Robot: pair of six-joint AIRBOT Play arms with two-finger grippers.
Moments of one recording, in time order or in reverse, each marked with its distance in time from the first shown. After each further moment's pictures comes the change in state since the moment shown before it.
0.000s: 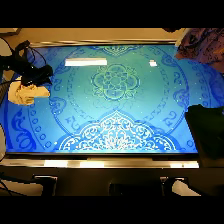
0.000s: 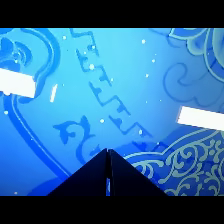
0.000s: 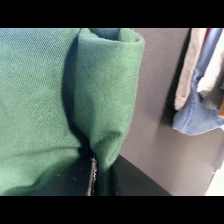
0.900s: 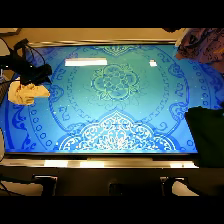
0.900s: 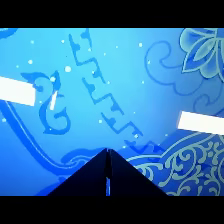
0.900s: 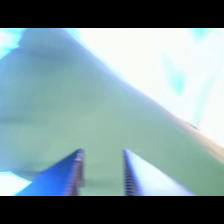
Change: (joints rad) left arm 0.001 0.023 0.000 0.000 0.019 0.029; right arm 0.124 0.000 0.290 0.303 -0.391 -0.352
